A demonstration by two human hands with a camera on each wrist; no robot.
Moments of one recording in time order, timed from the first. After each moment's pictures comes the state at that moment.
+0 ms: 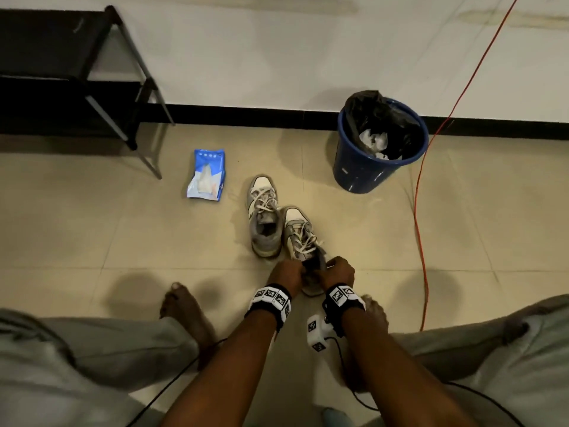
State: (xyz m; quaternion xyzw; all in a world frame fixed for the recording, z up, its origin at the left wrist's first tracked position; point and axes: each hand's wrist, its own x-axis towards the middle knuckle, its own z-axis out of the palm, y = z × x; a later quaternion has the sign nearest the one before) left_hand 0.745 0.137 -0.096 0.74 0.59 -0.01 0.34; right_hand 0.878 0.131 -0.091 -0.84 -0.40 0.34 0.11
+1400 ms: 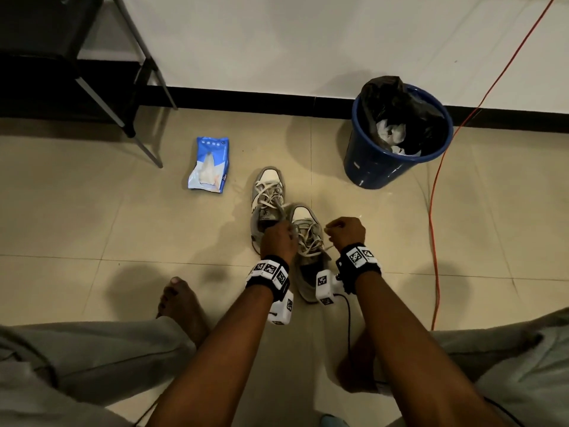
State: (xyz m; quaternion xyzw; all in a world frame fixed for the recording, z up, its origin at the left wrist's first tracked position) left_hand 0.729 0.202 -0.087 0.56 0.73 0.21 0.34; right_hand 0.898 0.240 -0.094 -0.79 -0.45 0.38 0.19
